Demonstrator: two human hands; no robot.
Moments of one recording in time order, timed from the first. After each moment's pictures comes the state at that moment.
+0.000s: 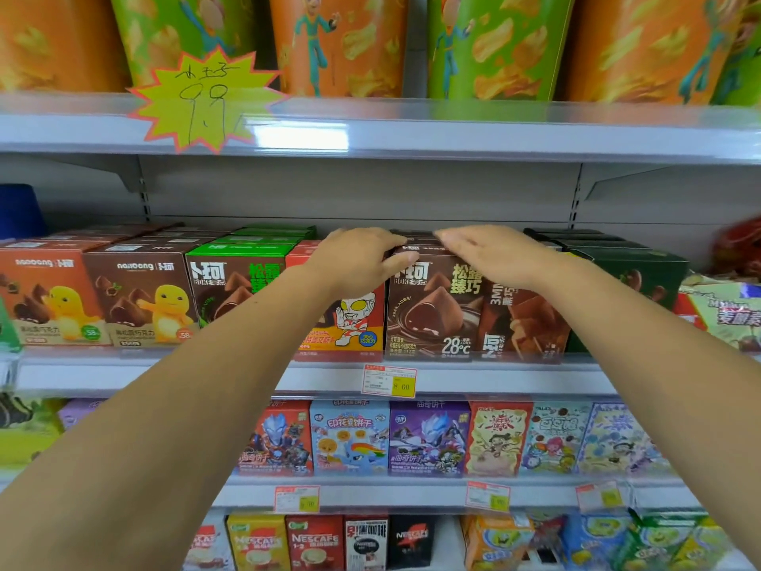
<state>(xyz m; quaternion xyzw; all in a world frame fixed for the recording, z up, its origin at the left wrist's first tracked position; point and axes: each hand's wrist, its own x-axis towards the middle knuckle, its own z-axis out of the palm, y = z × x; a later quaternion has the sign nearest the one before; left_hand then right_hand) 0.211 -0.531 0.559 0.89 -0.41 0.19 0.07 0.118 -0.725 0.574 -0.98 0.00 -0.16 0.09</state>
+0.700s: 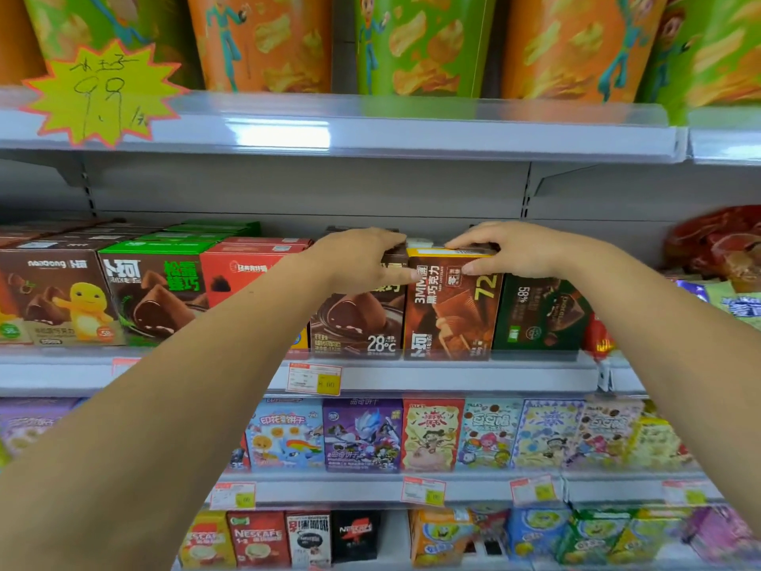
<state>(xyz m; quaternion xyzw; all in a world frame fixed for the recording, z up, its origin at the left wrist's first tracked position) 0.172 -0.619 0.570 0.90 -0.42 0.12 0.06 0.068 -0.835 0.590 -0.99 0.01 -0.05 0.12</state>
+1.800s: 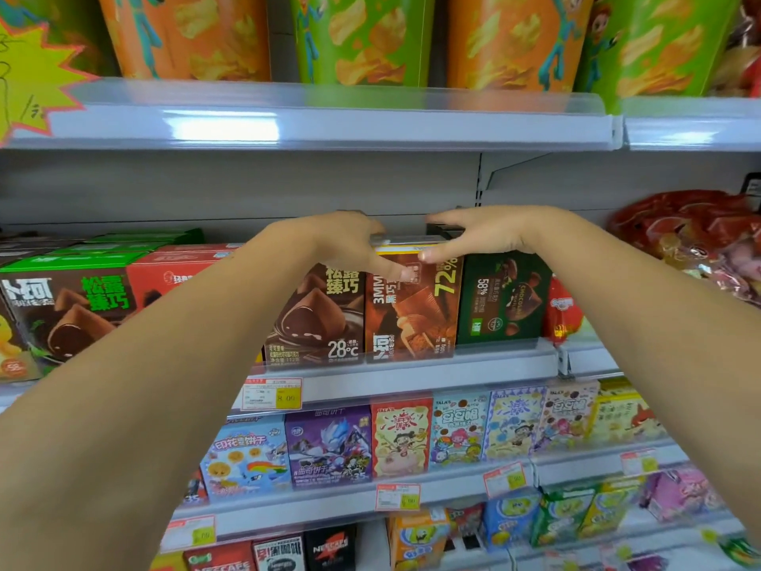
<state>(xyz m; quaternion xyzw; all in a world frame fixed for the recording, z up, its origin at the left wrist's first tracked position) 0.185 -0.665 0.593 0.89 -0.44 0.04 0.04 0.074 -0.848 0.602 -0.99 0.10 -0.01 0.13</state>
